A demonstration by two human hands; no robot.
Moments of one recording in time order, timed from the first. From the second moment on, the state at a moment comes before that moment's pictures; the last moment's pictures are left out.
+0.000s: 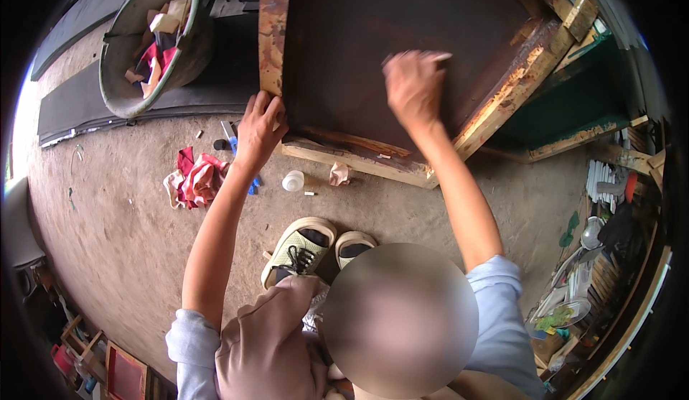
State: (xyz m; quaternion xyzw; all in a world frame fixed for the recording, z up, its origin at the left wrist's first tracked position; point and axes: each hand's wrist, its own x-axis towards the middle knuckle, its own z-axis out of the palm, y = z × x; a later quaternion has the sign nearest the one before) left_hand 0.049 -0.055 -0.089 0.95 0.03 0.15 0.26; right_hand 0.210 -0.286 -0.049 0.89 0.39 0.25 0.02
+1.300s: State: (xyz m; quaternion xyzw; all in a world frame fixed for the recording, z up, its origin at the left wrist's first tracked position) left_hand 0.044 -0.052 -0.093 0.95 0.04 0.17 0.26; right_hand 0.220 -0.319 -0.061 0.76 0.63 0.14 0.03
